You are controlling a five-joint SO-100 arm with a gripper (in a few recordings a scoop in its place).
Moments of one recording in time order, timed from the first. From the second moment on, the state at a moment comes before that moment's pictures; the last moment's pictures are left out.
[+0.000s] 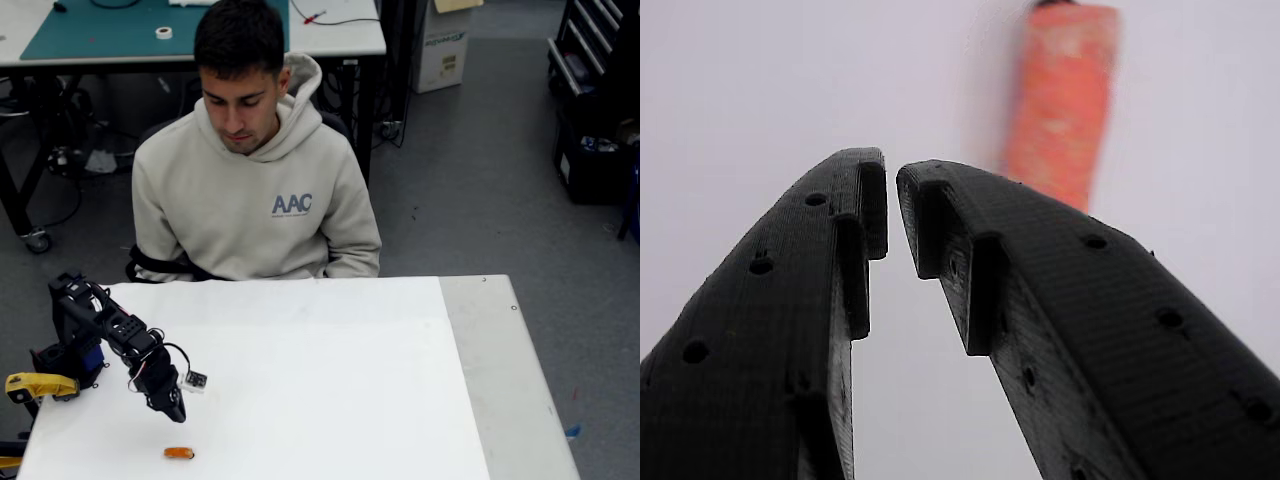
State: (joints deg) arm 79.6 87.8 95.7 57.7 -32.2
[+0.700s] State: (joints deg) arm 84.4 78.4 87.7 57.7 -38.8
